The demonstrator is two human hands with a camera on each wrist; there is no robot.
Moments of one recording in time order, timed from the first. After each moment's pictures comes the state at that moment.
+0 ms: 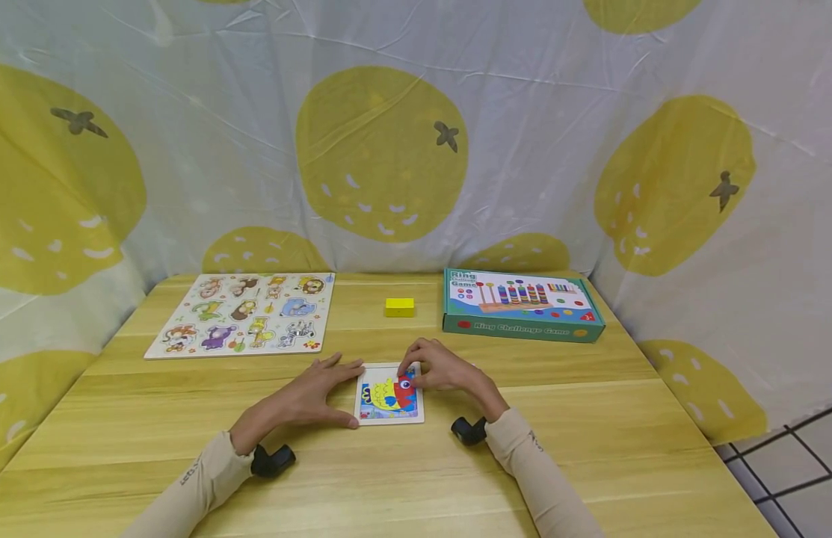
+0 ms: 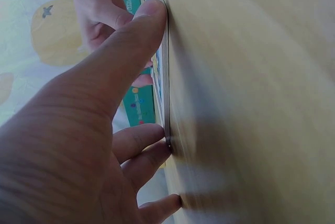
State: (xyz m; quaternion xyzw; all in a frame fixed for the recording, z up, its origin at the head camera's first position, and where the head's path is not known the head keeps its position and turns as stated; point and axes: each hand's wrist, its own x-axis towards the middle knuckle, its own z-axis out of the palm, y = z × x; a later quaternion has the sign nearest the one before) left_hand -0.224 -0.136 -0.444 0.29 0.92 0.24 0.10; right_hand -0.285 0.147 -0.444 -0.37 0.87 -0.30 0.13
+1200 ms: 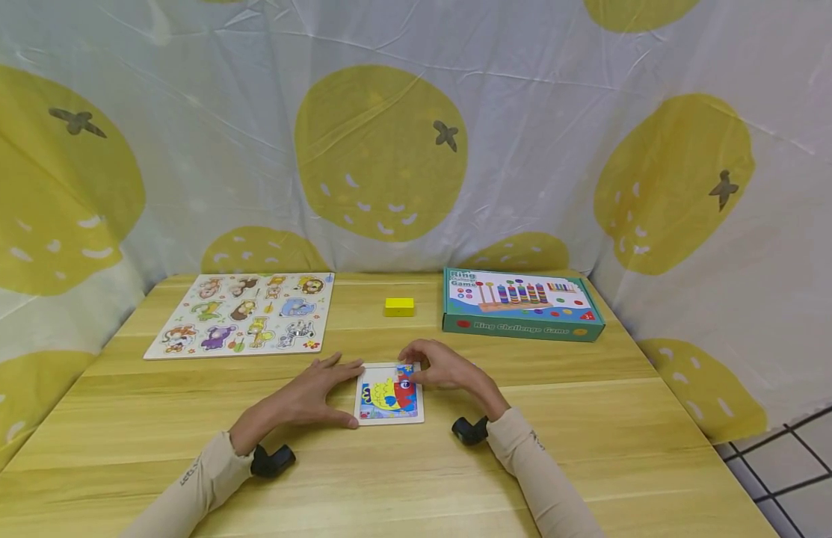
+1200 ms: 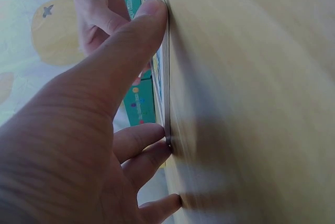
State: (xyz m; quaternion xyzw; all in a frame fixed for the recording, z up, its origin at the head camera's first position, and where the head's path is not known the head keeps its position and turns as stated) left_hand -0.224 -0.138 -0.443 0.29 0.92 0.25 0.10; right_hand -0.286 0.147 -0.442 -0.34 0.85 -0.37 0.15
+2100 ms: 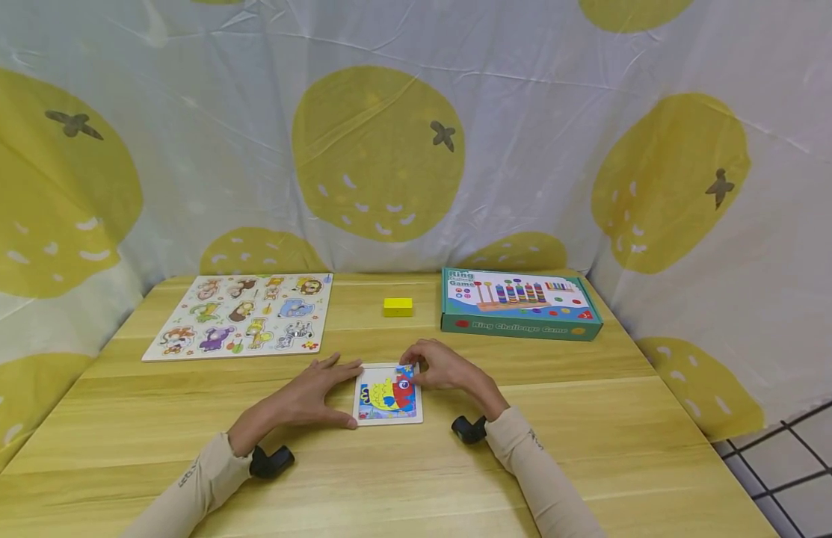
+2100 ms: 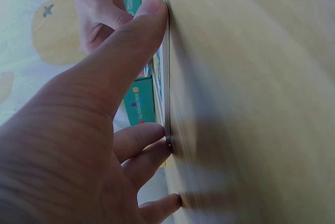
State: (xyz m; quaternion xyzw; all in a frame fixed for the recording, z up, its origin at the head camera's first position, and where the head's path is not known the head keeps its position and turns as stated) left_hand -0.224 -0.137 -0.444 0.29 0.92 0.25 0.10; right_hand -0.285 0.148 -0.441 -0.34 0.88 -0.31 0.13
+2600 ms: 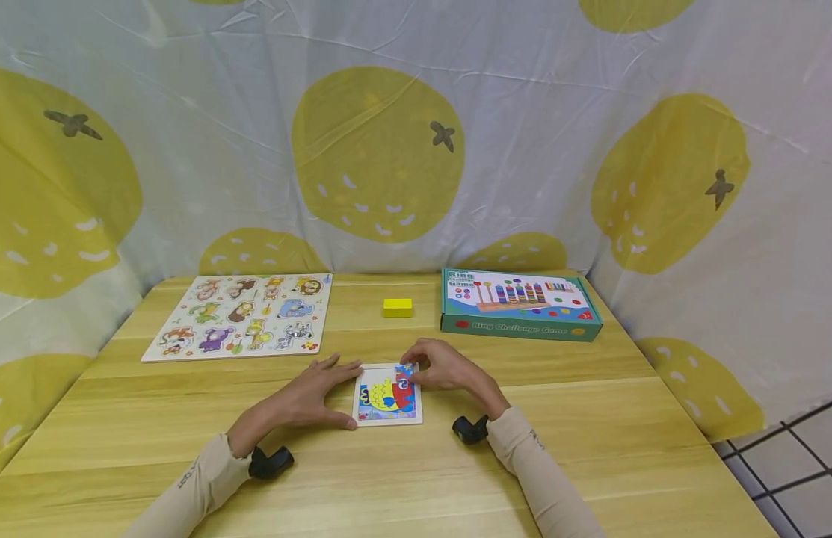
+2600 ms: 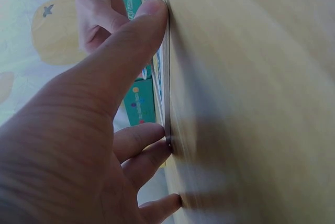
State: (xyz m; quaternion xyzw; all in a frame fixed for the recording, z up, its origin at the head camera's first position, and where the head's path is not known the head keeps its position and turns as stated) left_hand -0.223 -0.137 -0.443 0.29 0.92 0.25 0.10; right_hand -0.286 0.153 -0.440 -0.34 0.87 -0.34 0.13
